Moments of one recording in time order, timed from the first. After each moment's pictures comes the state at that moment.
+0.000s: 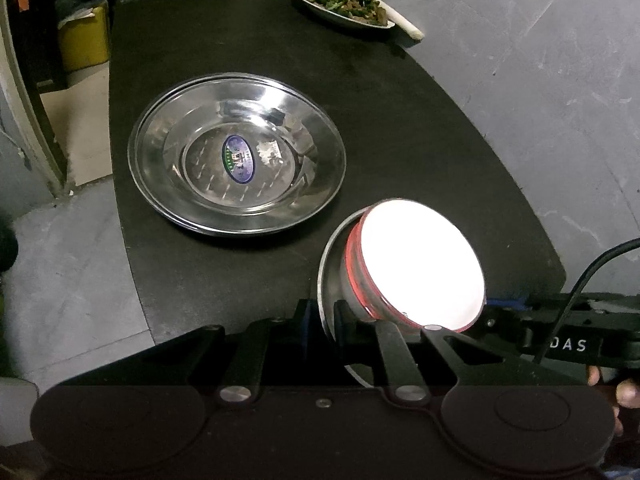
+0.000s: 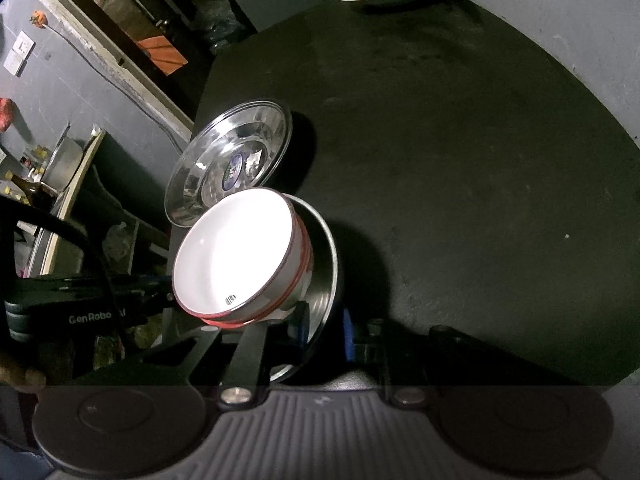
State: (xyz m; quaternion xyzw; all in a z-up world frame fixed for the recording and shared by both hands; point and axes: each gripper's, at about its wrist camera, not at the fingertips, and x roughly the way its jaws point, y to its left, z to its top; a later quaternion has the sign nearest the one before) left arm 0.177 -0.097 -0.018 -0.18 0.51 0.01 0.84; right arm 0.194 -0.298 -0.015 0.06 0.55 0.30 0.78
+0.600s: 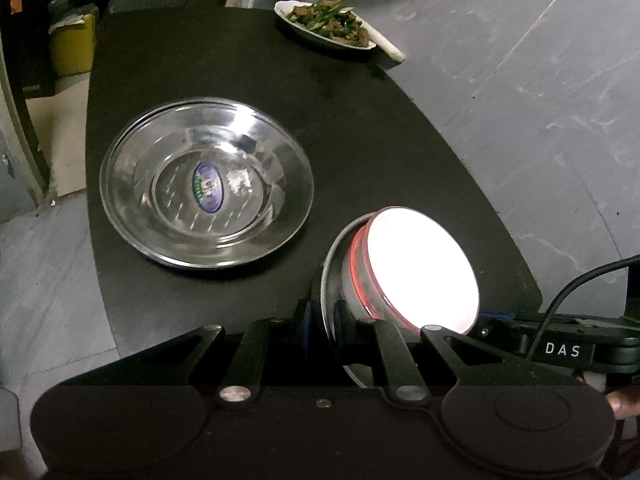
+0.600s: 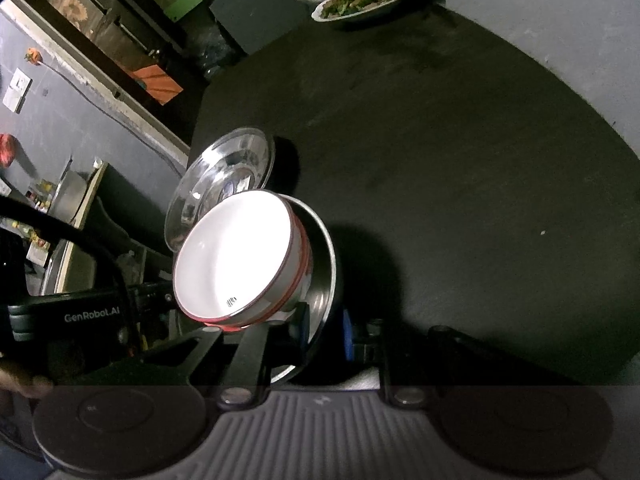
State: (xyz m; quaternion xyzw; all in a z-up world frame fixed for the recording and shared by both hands) left arm 0.190 -0.104 -0.009 -0.20 0.48 -0.01 0.85; right arm 0.198 -0.322 -0.012 0.11 0.54 0.29 0.78
